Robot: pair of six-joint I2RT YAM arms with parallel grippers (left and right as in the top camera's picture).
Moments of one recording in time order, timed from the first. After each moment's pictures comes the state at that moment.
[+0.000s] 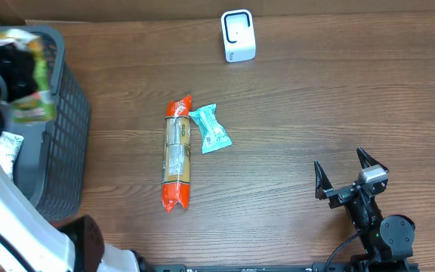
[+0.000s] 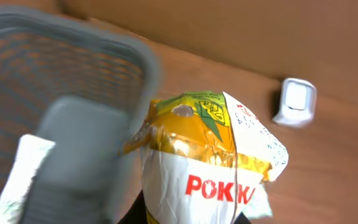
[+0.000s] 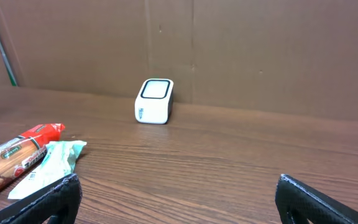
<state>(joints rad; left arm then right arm) 0.38 1.71 2.66 -1.69 0.26 -0.02 0.12 0.01 0.02 -0.02 -0.19 0.02</state>
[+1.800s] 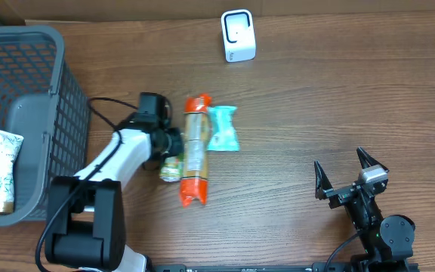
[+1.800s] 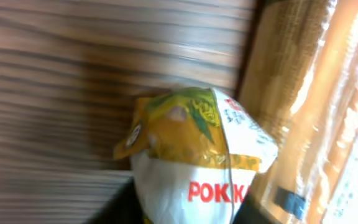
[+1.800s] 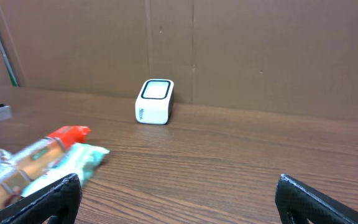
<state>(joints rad) -0.14 1.71 0.95 -0.53 0.11 -0.34 0.12 0.01 0.02 -0.02 -0.19 0.02</state>
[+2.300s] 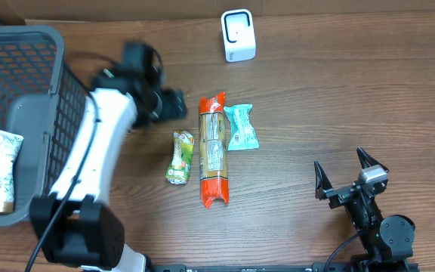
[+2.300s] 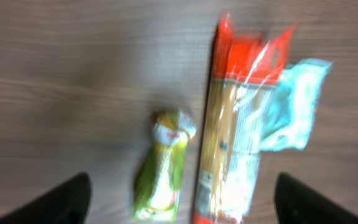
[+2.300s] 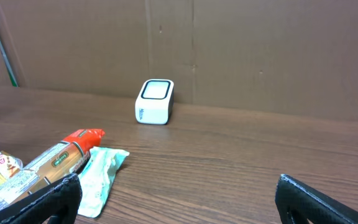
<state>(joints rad) -0.09 1.72 1.62 -1.19 0.13 -0.28 0.12 0.01 0.02 -0.02 -0.19 0.02</state>
